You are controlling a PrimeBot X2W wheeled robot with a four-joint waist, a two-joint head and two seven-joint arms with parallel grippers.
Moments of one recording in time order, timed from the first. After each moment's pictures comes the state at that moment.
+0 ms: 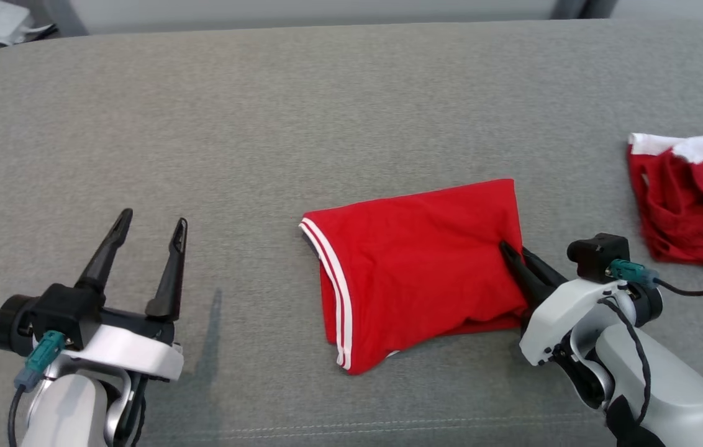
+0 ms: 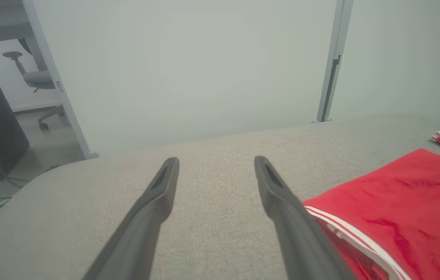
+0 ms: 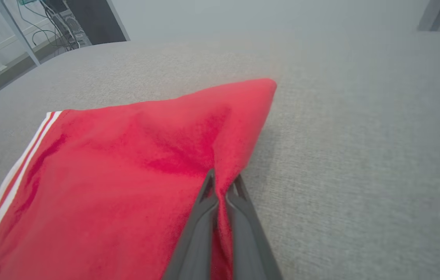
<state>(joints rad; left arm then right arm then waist) -0.21 0.17 -0.06 0.21 -0.17 -0.12 -0.26 -0.62 -0.23 0.73 0.79 0.70 0.13 -0.24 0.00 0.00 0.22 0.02</state>
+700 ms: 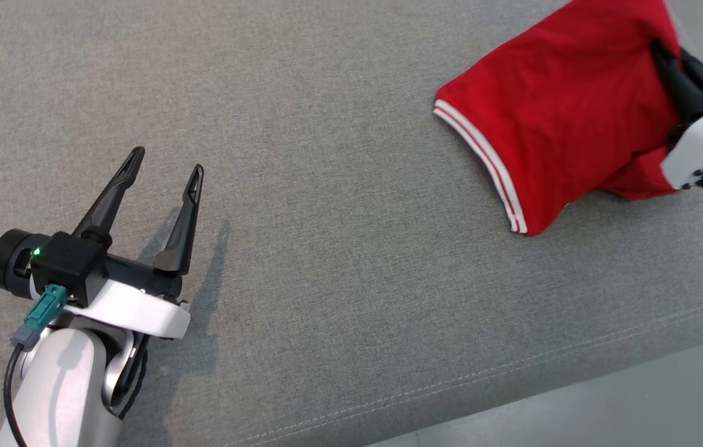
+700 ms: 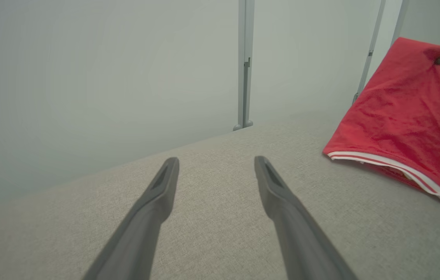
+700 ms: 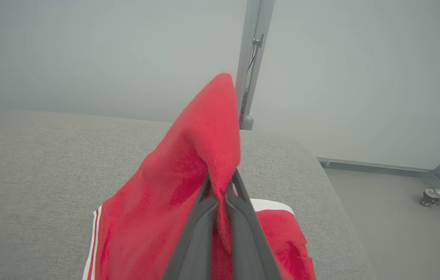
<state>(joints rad) -0.32 0.23 -0.13 0.11 -0.17 -0.12 -0.20 -0.97 -0.50 0.69 0.72 0.76 0.13 -0.16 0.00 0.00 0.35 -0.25</state>
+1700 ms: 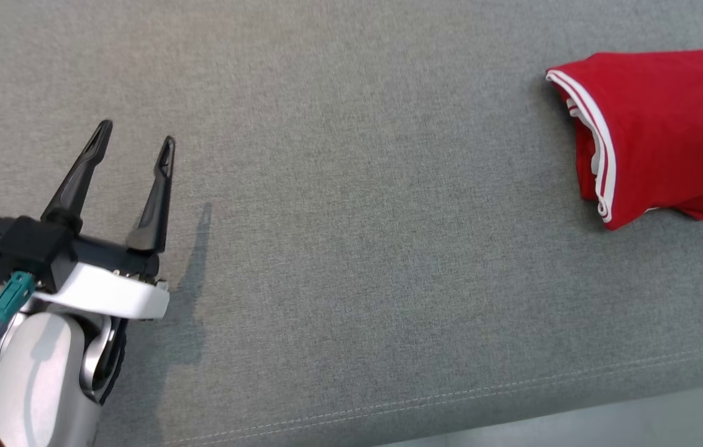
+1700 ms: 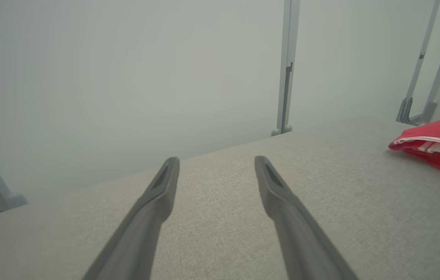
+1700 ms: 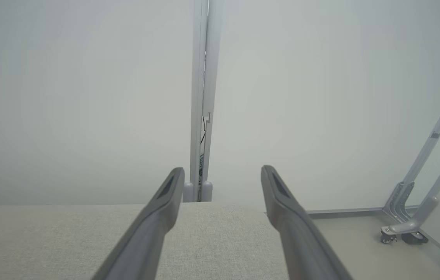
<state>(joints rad) -0.38 0.28 -0.15 0.11 -0.23 -0.08 -0.23 -0.98 -0.51 0.23 0.75 0.51 0.13 -0.25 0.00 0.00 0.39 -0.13</state>
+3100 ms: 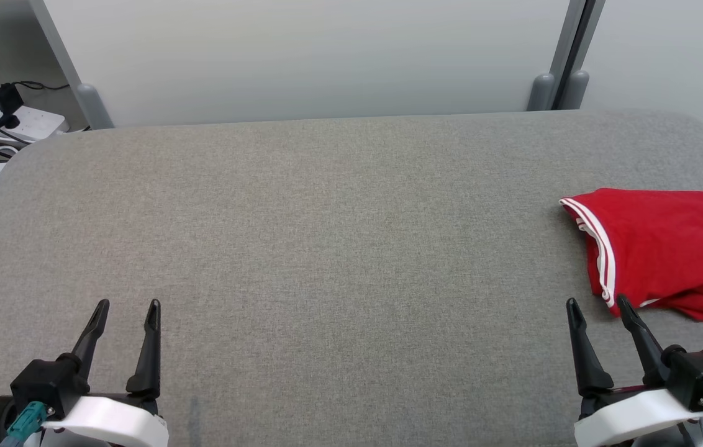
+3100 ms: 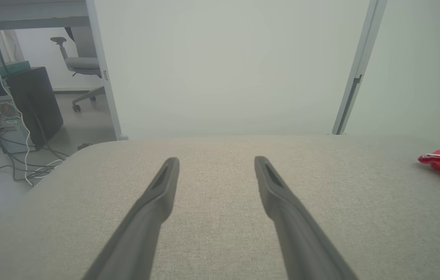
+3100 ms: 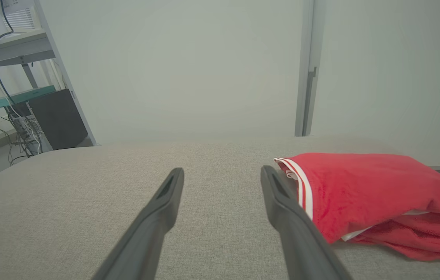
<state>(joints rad) -0.01 0.24 -0.10 0.13 -0.35 0.01 -0.20 -0.01 -0.04 0.03 0.14 0.18 0.13 -0.19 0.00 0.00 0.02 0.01</state>
